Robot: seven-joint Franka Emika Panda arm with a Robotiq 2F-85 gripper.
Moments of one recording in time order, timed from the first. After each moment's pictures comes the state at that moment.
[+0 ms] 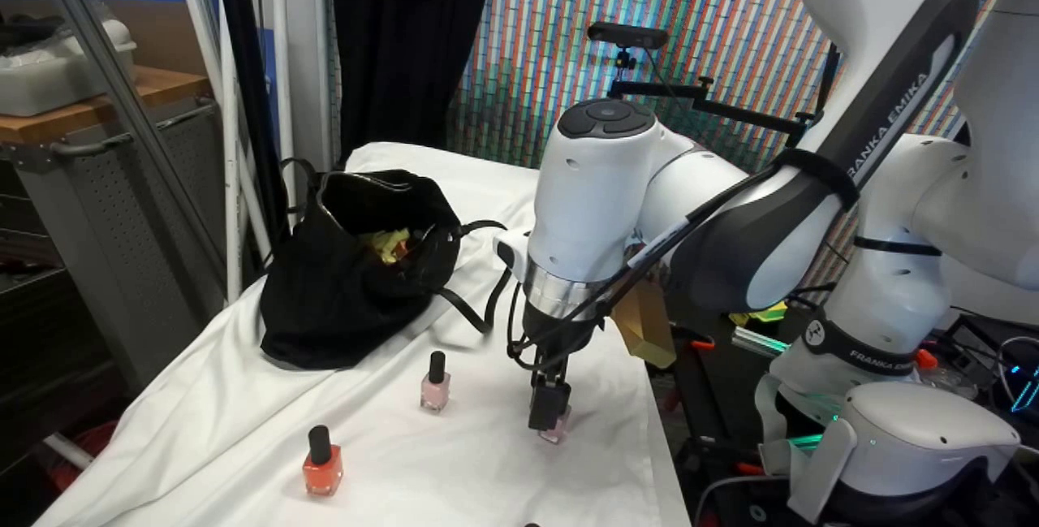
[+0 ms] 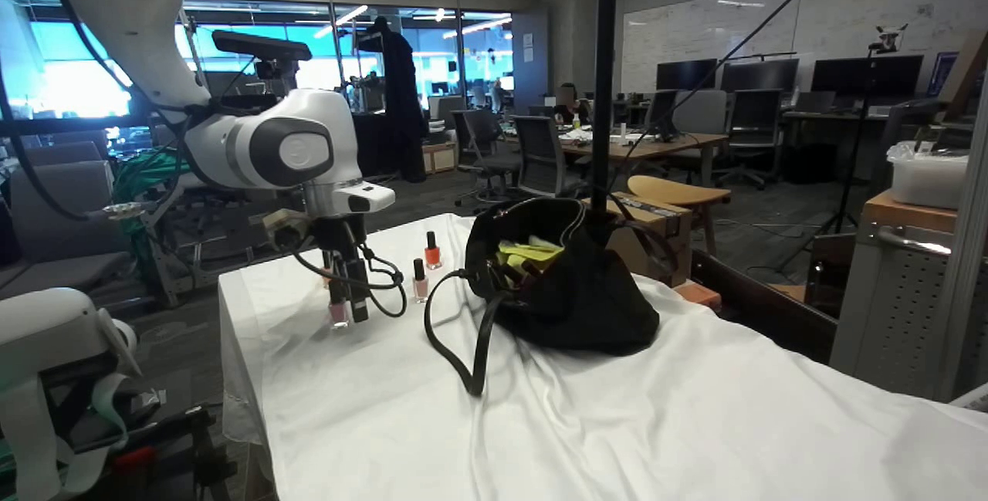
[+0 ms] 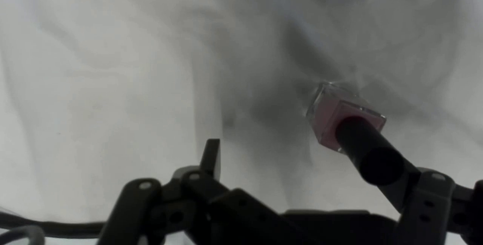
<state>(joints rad) 0.21 0.16 0.13 -2.47 -0.19 2.60 0.51</state>
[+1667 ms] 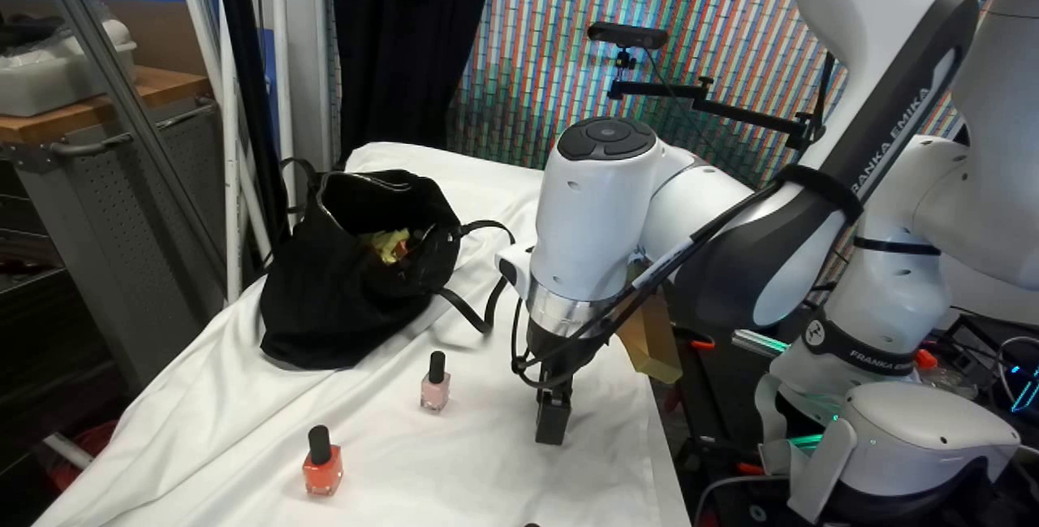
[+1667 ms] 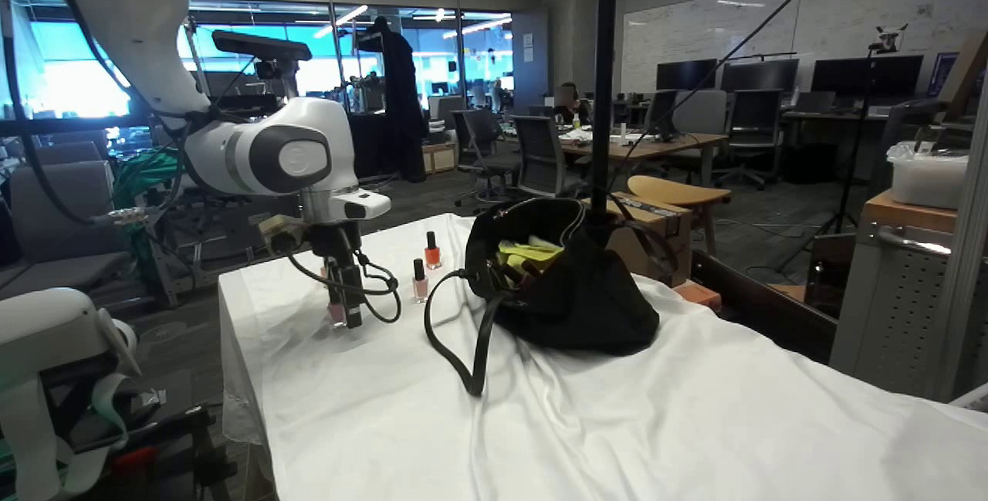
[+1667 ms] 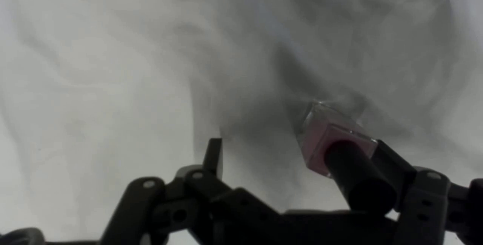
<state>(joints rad) 0.24 0.18 0.14 -2.47 -0.19 2.60 0.52</state>
